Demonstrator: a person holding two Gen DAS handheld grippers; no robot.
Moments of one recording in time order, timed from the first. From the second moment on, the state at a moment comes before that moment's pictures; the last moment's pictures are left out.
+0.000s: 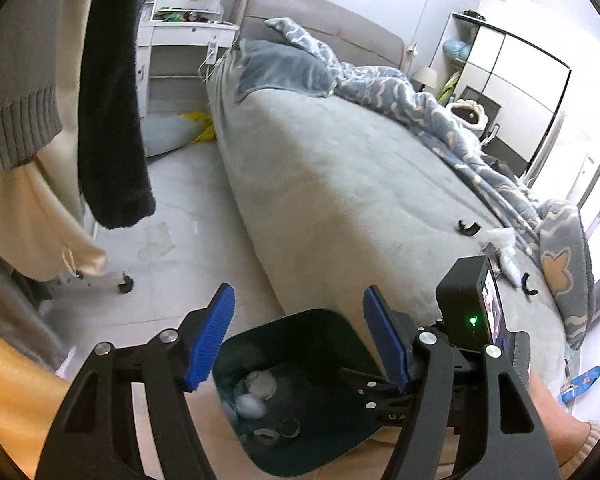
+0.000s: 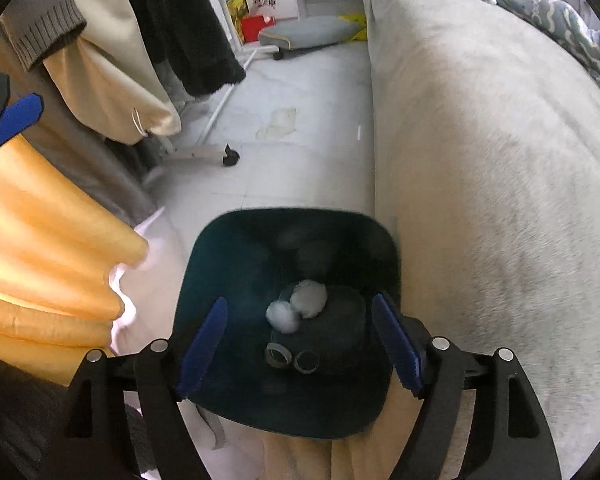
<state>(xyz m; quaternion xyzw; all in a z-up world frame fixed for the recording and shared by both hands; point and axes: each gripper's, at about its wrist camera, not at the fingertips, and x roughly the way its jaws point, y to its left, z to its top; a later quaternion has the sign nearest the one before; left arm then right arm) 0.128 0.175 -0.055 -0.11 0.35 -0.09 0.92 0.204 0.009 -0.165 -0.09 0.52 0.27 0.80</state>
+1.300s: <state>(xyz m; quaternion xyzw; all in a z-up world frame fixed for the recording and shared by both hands) 0.181 0.035 -0.042 -0.05 0.33 -0.18 0.92 0.257 -0.173 -0.070 -0.04 0.39 0.19 0.90</state>
